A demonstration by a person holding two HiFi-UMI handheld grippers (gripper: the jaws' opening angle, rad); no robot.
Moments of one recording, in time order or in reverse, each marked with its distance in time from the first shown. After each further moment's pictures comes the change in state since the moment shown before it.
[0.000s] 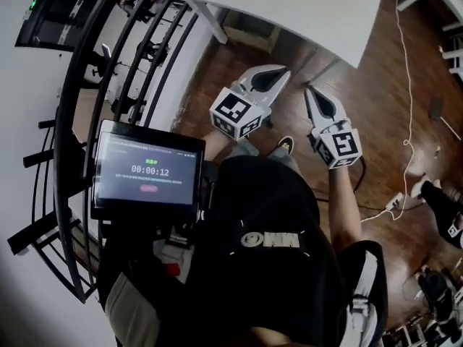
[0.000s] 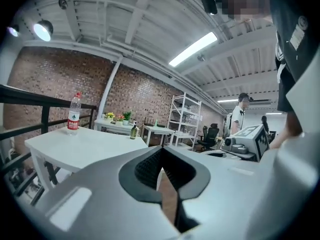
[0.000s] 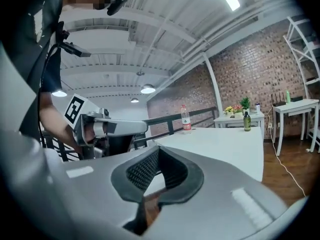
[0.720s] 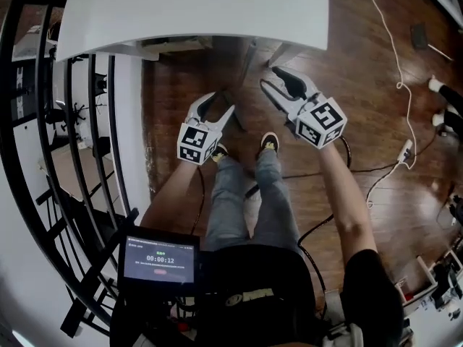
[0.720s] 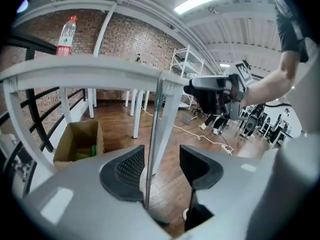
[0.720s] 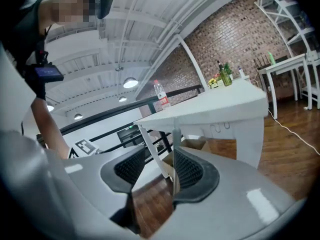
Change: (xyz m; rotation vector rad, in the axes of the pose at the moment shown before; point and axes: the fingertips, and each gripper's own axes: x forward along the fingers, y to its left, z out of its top) left arm 0.069 0.117 -0.308 0.001 0.486 -0.062; right arm 0.088 -0.148 -0.161 0.246 0.086 -0.026
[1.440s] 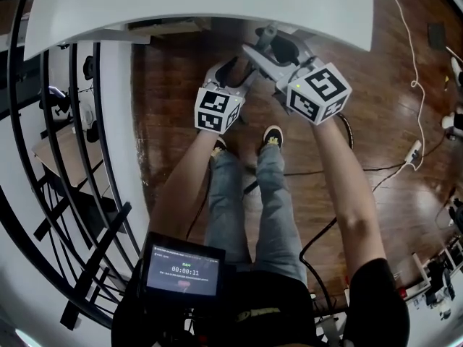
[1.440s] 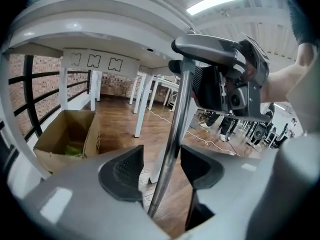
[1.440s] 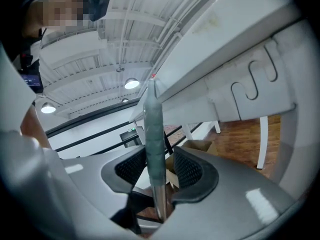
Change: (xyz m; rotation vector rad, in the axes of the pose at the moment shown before) left arm 0.119 0.029 -0.017 -0.094 -0.028 0.029; right arm 0.089 -0.034 -0.012 0.013 -0.021 0.053
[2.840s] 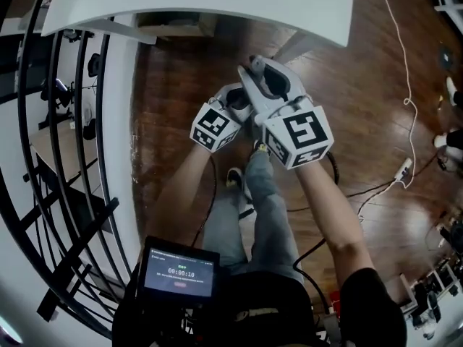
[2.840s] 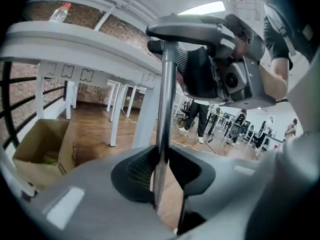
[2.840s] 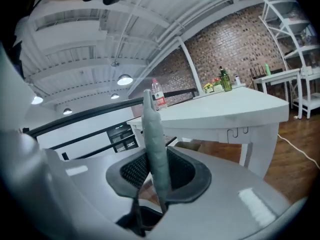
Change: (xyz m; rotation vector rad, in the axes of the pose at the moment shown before) left arm -0.037 -0.100 0.013 0.089 -0.086 -0.234; right arm -0.057 0.072 0.029 -0.053 0.015 -0.174
